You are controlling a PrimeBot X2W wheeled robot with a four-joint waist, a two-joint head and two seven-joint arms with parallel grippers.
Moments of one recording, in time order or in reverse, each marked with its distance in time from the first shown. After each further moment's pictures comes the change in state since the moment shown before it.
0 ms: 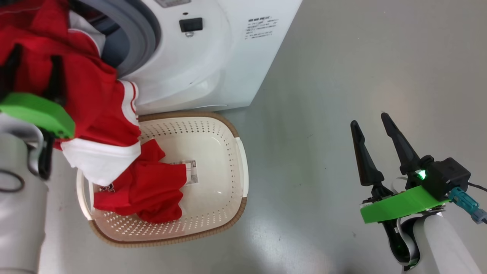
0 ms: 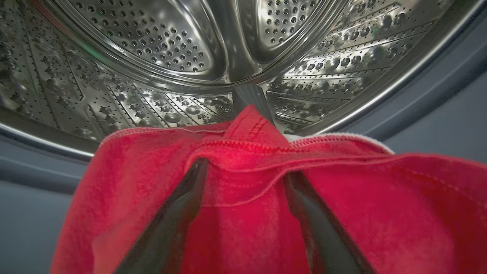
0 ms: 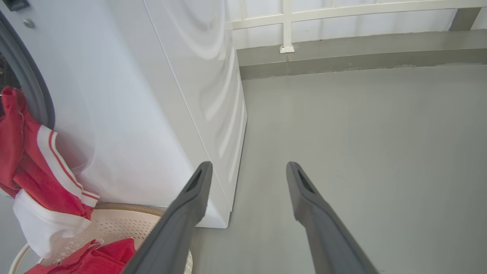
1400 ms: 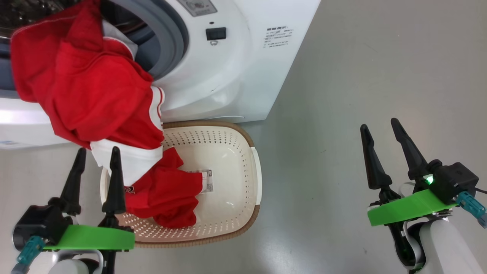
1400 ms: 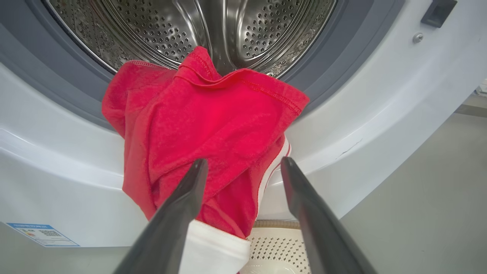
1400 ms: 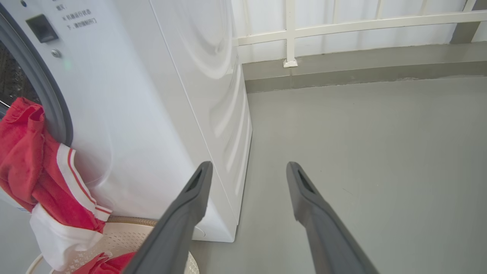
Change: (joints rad) left arm 0.701 -0.223 0.136 -0.708 0.000 0.000 0.000; right arm 0.020 0.000 -0.037 0.007 0.002 0.000 0.000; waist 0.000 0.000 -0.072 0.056
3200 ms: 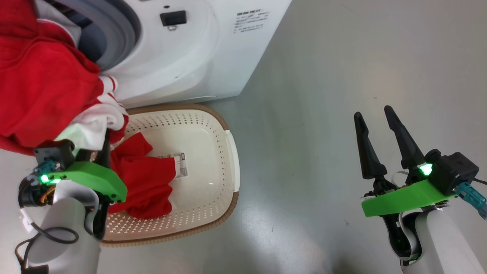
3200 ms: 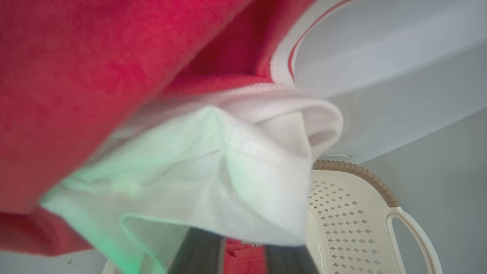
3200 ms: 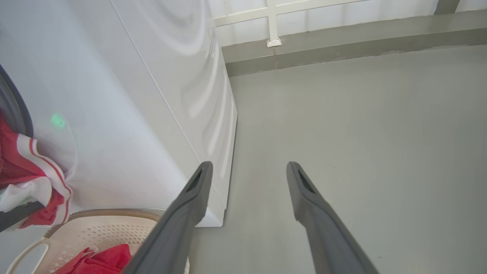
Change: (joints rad) left arm -0.455 0.095 -0.137 0.717 -0.072 0.000 0.000; right arm -0.039 0.004 0.034 -0.019 0.056 0.000 0.000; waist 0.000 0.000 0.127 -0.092
